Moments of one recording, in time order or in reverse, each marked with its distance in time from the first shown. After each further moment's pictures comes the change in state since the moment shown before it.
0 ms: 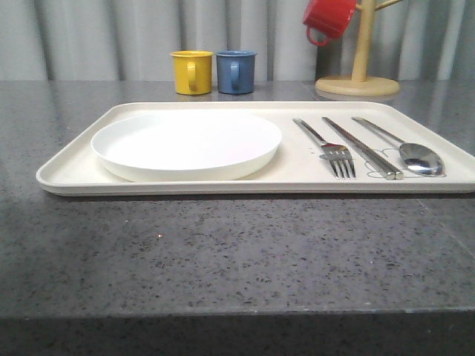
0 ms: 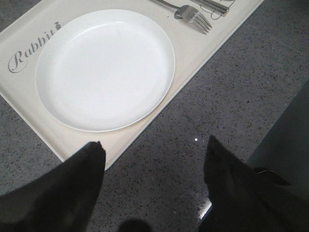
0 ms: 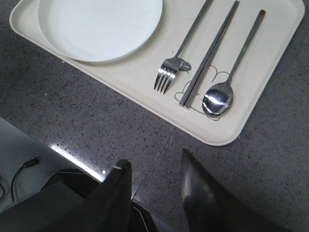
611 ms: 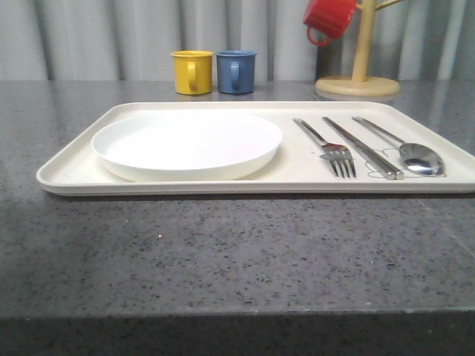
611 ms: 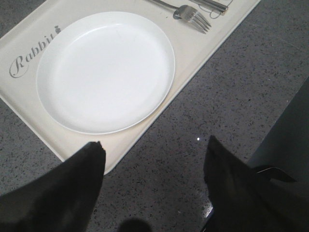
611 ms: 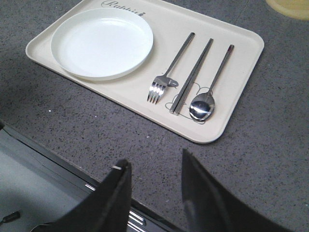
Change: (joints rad) left arm 0.000 0.000 0.000 0.000 -0.002 0.039; right arm 0.000 -0.345 0.189 -0.025 -0.086 0.025
